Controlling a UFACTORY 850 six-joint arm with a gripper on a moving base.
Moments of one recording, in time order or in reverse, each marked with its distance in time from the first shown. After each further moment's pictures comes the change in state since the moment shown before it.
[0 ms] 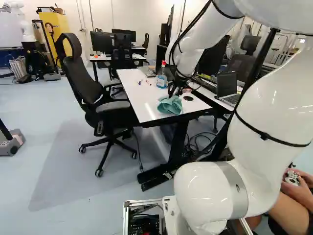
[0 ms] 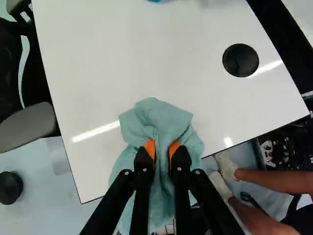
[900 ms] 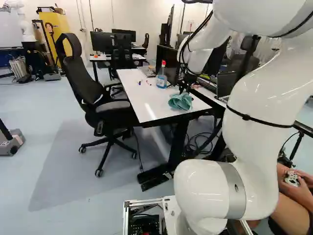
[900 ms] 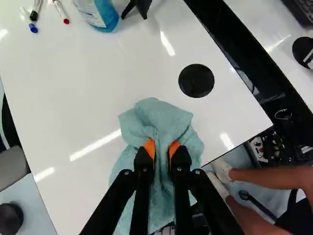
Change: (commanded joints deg) arm -8.1 -8.9 -9.6 0.0 0.0 0.0
